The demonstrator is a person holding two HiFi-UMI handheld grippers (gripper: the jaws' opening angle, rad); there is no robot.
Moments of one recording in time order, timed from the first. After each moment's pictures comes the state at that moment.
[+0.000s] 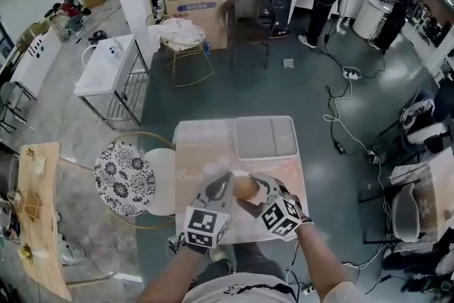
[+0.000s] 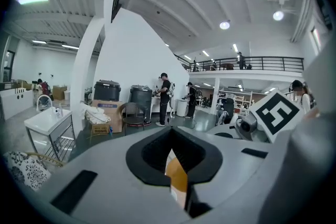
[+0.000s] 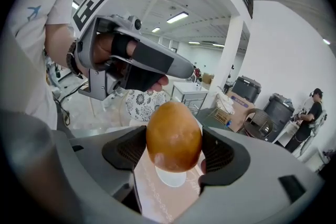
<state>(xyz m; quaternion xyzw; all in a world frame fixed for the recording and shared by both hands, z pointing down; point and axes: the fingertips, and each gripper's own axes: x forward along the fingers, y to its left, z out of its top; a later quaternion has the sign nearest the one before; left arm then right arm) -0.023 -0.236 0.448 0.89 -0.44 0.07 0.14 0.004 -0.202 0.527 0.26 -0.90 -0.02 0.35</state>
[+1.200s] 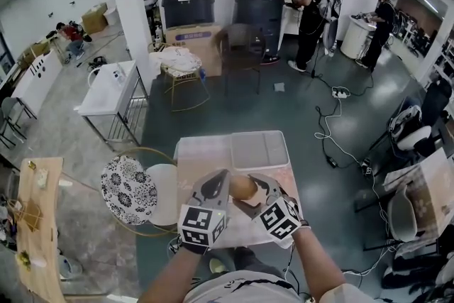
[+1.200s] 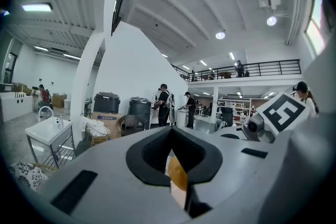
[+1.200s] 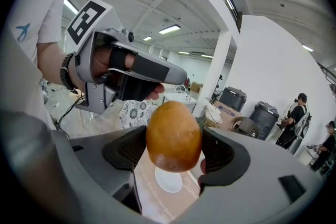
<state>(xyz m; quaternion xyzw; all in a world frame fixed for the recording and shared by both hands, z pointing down) -0.036 -0.199 0.364 0.89 -0.44 0.02 0.10 -0.004 -0.170 0.435 0.33 -0.89 -0.05 0.30</state>
